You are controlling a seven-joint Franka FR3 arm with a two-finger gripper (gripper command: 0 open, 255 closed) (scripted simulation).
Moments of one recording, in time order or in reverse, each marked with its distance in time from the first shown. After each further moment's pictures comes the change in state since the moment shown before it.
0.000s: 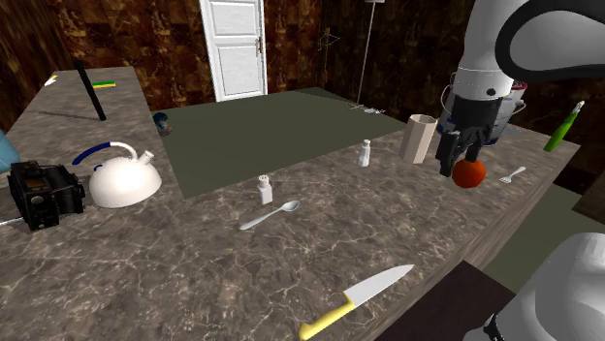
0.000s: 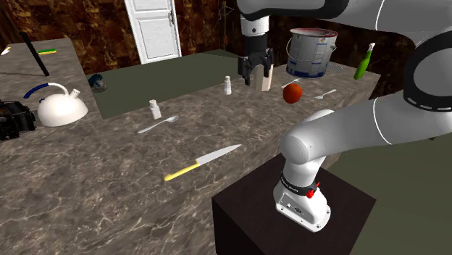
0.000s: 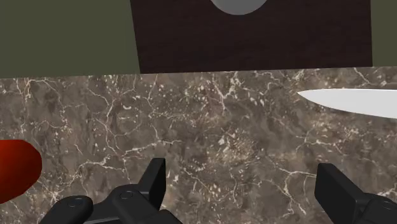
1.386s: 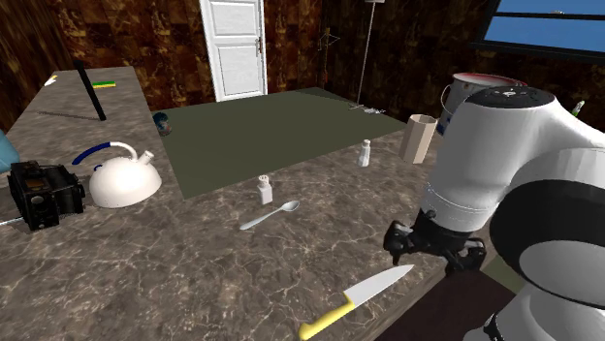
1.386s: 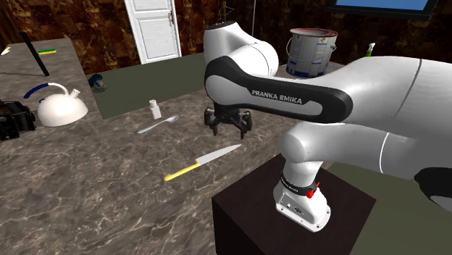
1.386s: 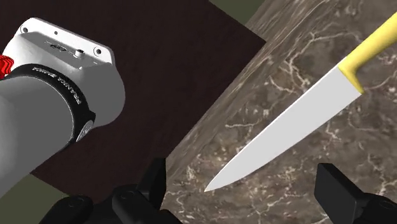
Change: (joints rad) arm -0.081 -0.363 0.670 -0.326 0.591 0.155 1.051
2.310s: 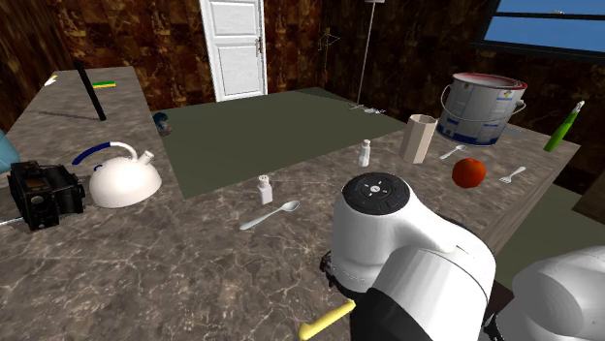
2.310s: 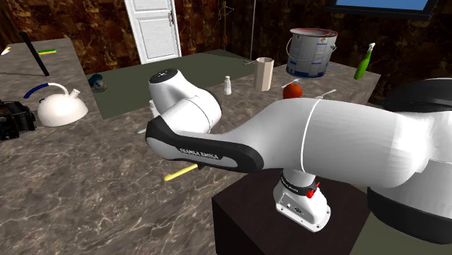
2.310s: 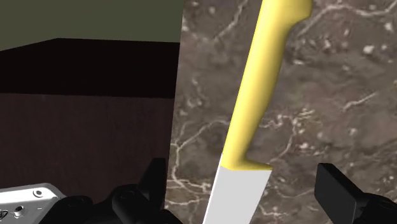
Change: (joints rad) arm -0.321 0.136 0.550 0.187 0.309 0.233 0.588
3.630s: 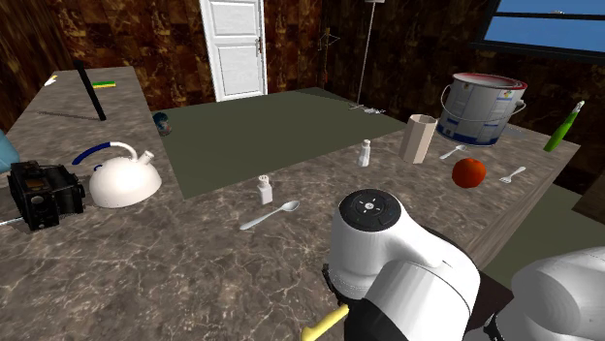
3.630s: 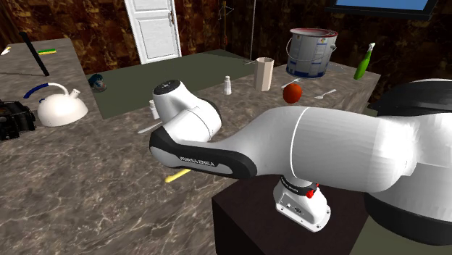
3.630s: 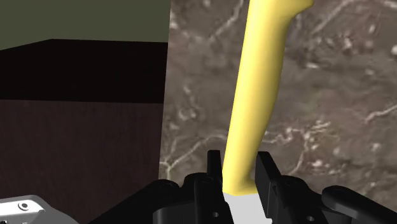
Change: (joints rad) arm -0.025 0.014 0.075 -0.034 0.053 0.070 -0.012
